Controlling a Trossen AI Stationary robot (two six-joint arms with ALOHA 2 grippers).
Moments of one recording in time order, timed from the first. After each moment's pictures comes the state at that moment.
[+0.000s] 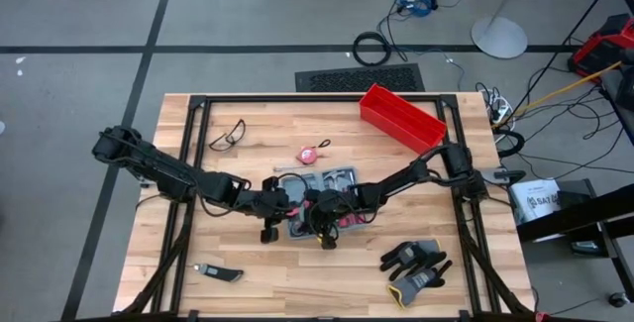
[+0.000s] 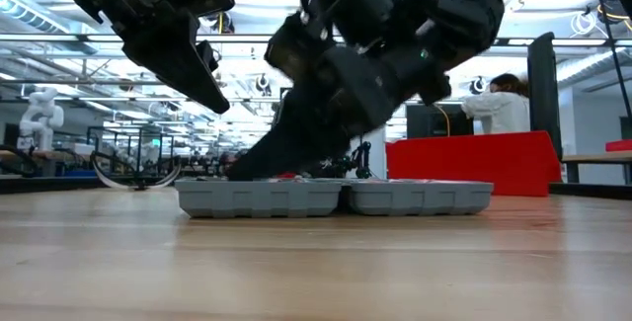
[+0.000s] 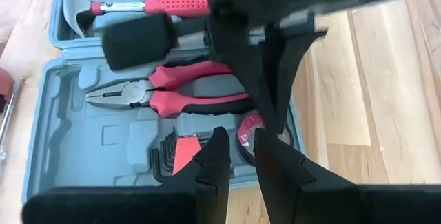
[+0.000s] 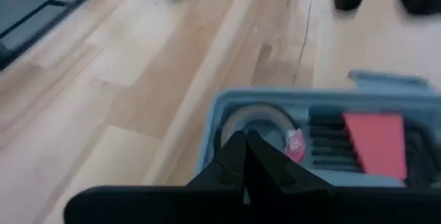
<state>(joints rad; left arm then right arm) -0.30 1.39 0.76 -0.19 -0.14 -0.31 0.16 2.10 1.12 0.44 -0.19 0.02</state>
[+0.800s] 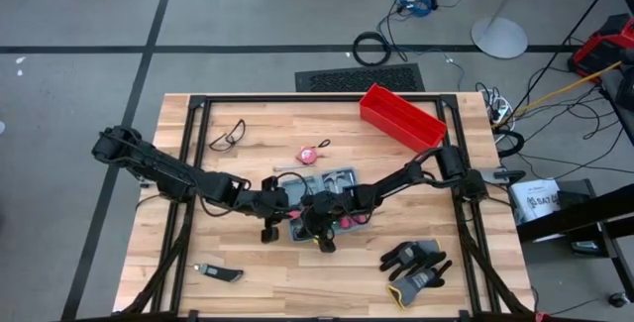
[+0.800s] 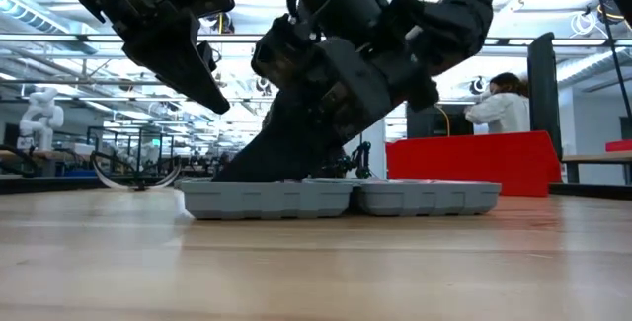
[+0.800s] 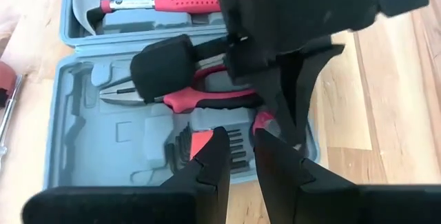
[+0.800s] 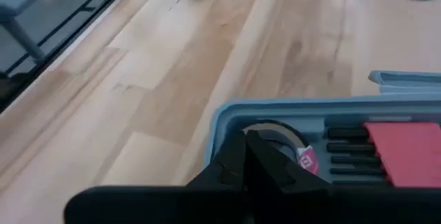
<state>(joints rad) -0.30 1.39 0.76 -0.19 -0.15 -0.34 0.16 2.15 1.17 0.42 -0.29 0.08</state>
